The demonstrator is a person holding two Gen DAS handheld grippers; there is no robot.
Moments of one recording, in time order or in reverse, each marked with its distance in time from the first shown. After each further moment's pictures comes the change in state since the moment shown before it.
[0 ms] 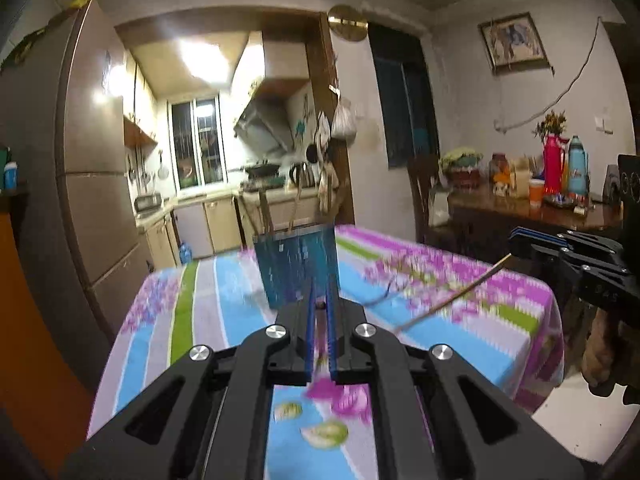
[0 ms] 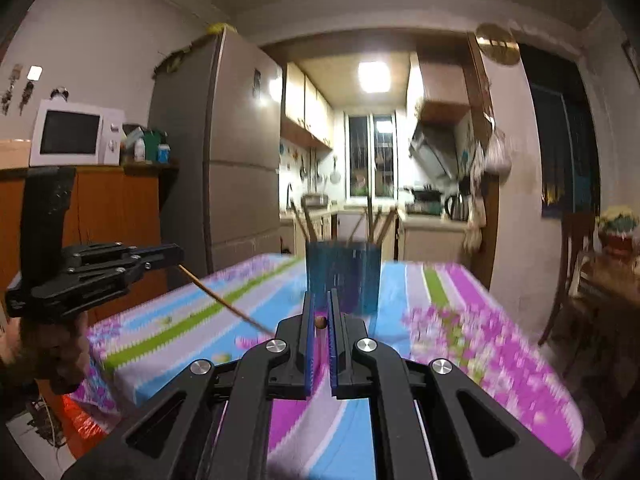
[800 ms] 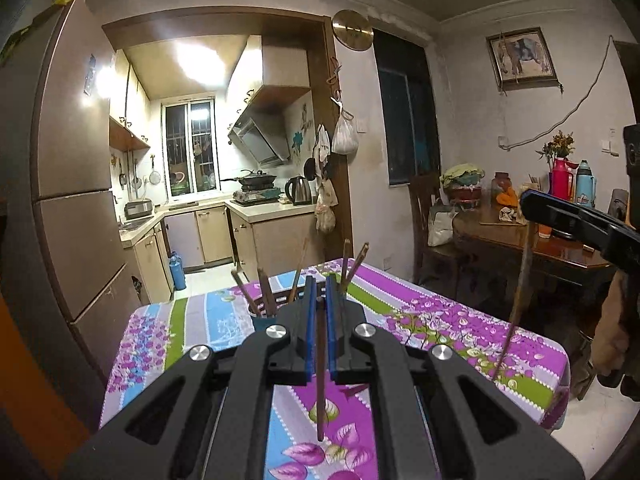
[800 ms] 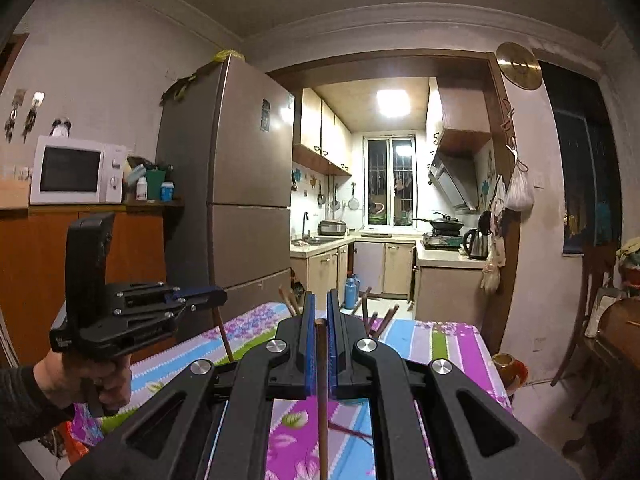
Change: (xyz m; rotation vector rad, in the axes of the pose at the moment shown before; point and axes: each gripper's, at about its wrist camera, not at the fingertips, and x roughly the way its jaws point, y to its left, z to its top) left arm 0.073 0.024 0.078 -0.022 -0.006 -0.028; right arm 0.061 -0.052 0.113 0.003 -0.055 0.084
